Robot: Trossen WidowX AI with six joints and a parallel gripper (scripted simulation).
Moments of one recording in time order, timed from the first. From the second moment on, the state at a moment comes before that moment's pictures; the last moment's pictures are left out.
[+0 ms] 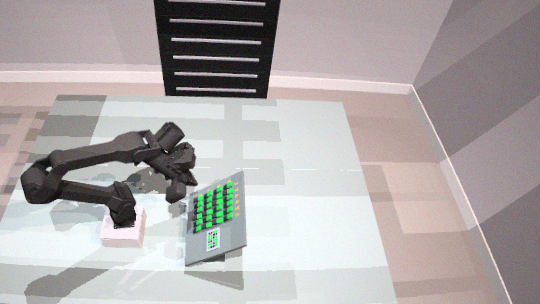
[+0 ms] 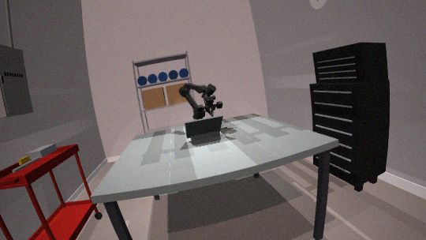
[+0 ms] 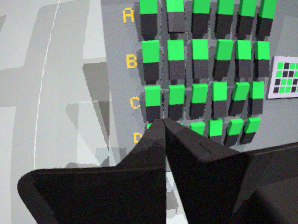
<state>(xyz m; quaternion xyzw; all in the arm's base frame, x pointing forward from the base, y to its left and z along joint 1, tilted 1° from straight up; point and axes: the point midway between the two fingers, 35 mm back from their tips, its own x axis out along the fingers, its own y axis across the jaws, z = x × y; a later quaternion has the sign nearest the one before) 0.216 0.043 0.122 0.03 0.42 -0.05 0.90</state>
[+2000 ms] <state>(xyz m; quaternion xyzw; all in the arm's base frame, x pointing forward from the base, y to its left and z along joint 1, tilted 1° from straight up) 0.252 0.039 0.078 0.04 0.43 -0.06 0.90</state>
